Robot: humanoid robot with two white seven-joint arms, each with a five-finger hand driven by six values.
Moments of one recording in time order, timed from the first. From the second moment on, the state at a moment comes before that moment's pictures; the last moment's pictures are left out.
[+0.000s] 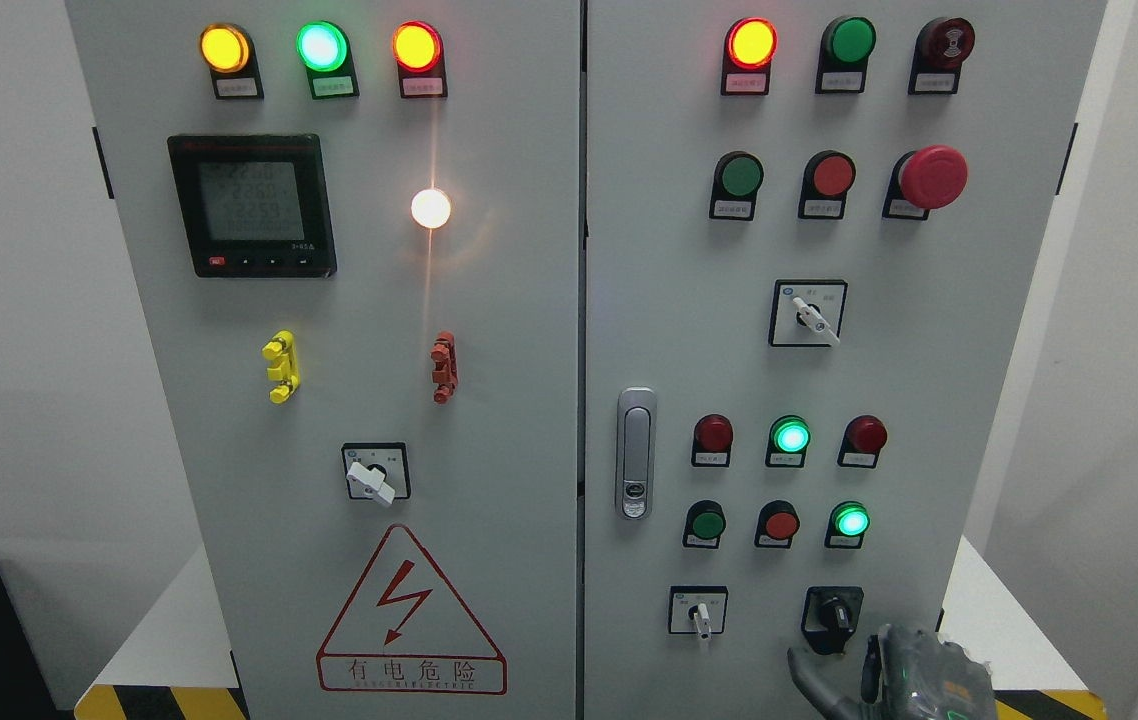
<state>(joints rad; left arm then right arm) 0.08 -0.09 -0.10 -0.09 0.08 -0.06 0.03 -0.24 0.13 -0.09 -1.75 1.39 0.31 0.31</state>
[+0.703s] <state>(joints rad) 0.08 -0.09 -0.10 -0.09 0.08 -0.06 0.03 -0.25 0.13 -0.13 -1.72 1.39 0.31 0.30</state>
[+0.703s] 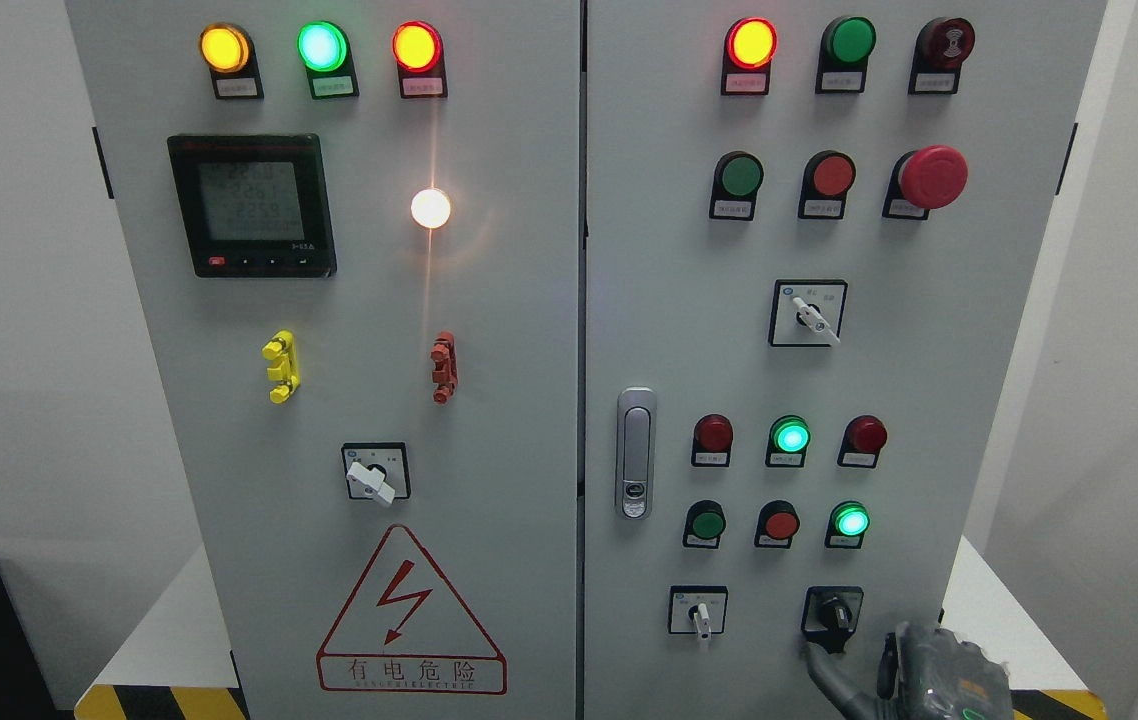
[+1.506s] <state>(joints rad) 0.08 -0.09 -0.10 -0.09 0.08 -0.06 0.03 -0.27 0.12 -0.15 -1.69 1.37 0.30 0.30</state>
